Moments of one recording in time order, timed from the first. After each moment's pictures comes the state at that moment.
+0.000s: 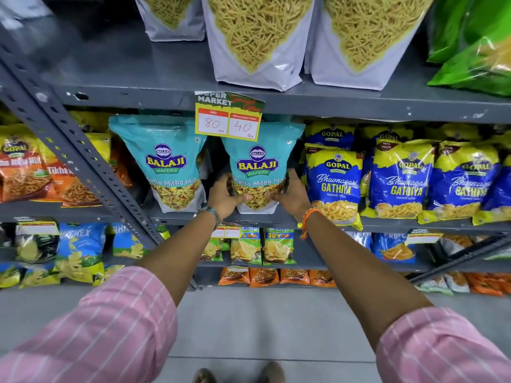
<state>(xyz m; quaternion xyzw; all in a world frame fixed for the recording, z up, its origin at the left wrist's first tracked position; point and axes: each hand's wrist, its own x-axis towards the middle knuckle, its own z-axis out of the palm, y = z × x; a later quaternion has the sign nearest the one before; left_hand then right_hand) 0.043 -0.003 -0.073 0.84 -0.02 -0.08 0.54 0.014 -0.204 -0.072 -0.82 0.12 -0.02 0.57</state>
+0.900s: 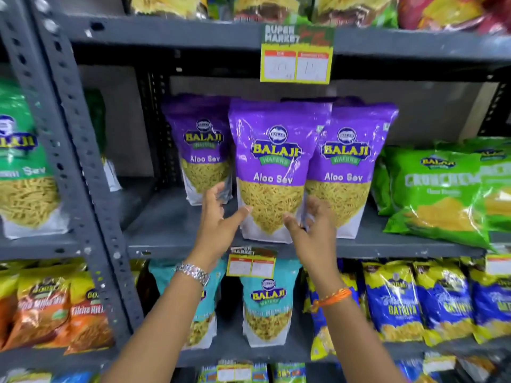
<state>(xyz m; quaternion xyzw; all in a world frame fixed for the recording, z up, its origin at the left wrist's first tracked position) 0.035 0.031 0.219 0.69 -0.22 0.14 0.67 -0.036 -0.146 0.211 -0.75 0.03 -0.40 0.53</state>
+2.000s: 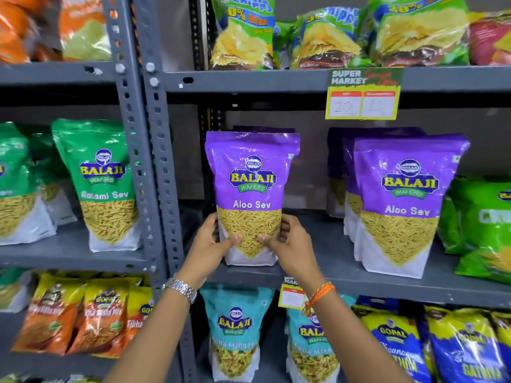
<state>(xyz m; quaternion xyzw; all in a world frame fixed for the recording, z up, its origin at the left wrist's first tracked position) 0.073 0.154 0.218 0.70 -0.20 0.12 0.67 0.045 -0.043 0.227 -0.78 -0.07 -0.24 0.57</state>
